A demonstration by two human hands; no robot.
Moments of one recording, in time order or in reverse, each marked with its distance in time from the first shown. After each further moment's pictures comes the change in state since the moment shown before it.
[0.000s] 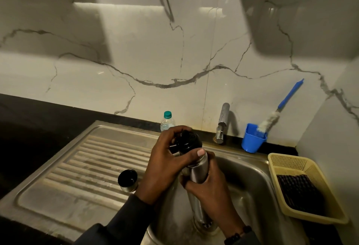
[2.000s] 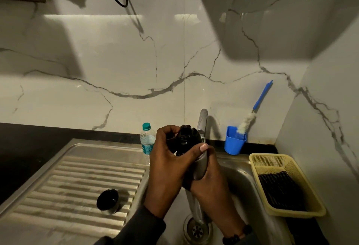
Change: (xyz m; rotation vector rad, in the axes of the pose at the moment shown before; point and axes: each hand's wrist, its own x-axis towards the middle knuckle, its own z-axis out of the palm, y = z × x) left_hand 0.022 0.029 0.060 -0.060 0.094 -0.033; right_hand 0.019 -0.012 -0.040 0.020 0.099 -0.049
